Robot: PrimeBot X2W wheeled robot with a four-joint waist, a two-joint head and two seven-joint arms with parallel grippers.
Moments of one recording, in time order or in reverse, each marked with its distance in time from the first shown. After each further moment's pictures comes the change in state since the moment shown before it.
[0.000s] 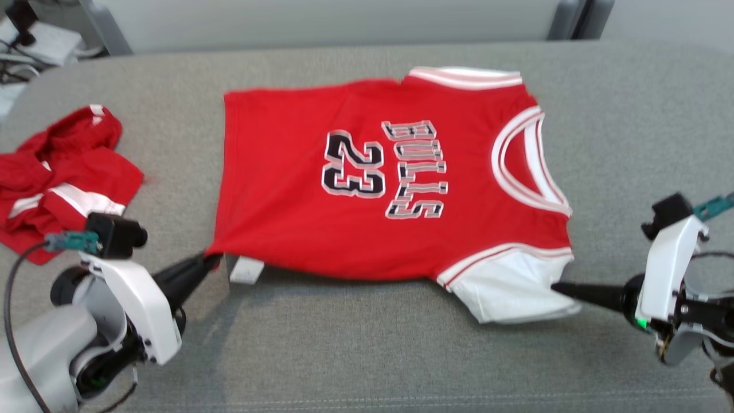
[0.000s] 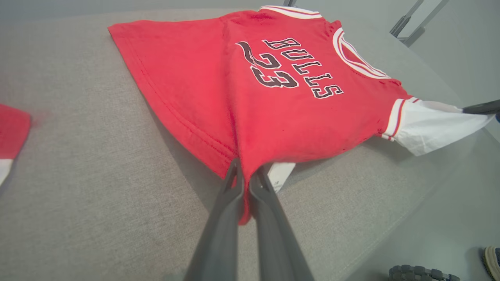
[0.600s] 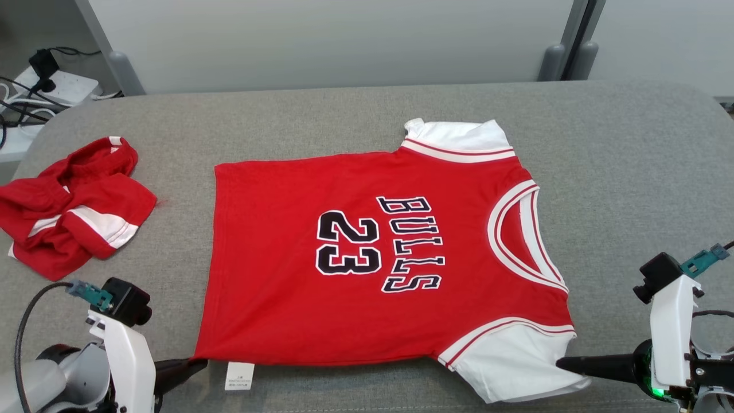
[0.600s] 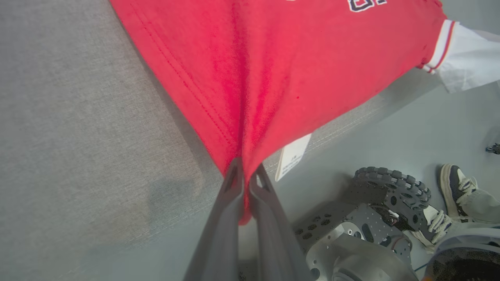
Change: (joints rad) left arm 0.157 0.129 -0.007 -0.148 -0.084 0.000 0.368; right arm 0.239 0.060 -0.142 -0.198 -0.082 0.000 0.290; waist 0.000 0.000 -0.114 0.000
